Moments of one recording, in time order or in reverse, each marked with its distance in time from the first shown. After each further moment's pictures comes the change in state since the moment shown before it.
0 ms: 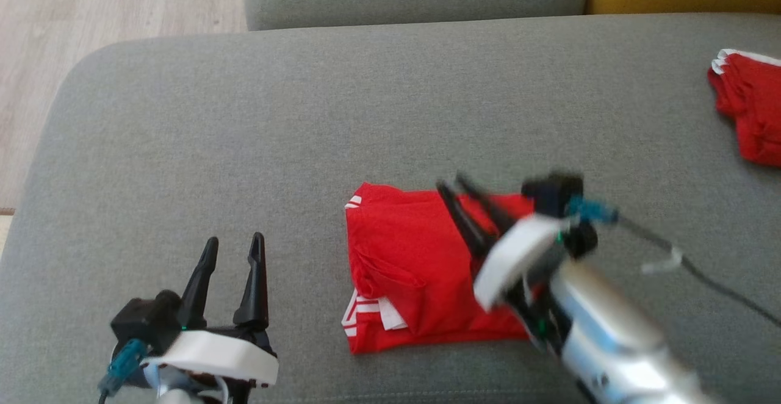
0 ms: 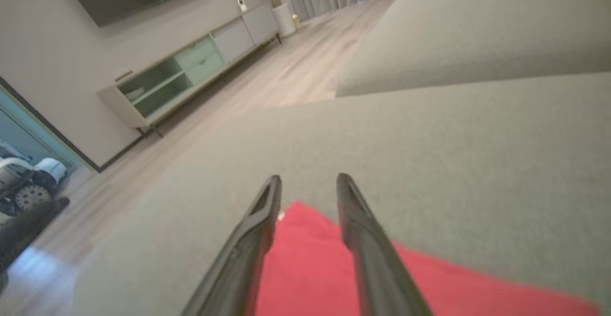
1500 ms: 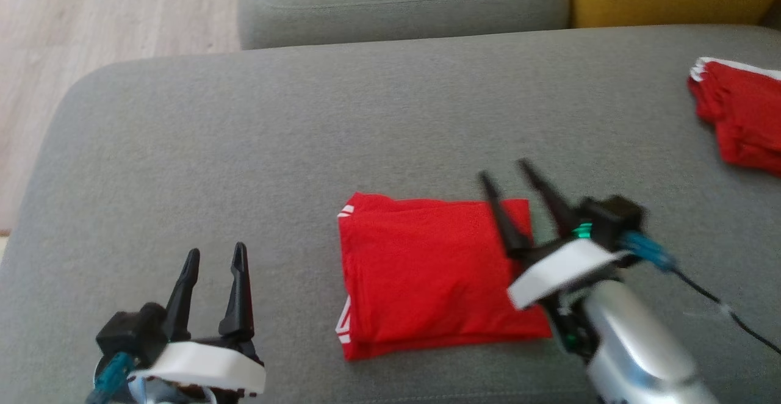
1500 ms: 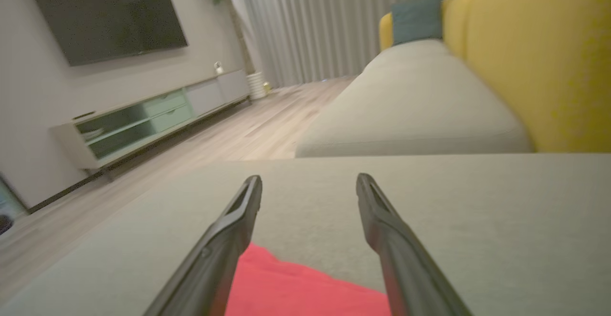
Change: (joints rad) left arm 0.044 0.017 0.025 -0.033 0.002 0.036 0.001; right arm 0.167 0.017 -0.251 -0.108 -0.301 0.000 -0.154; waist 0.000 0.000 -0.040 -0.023
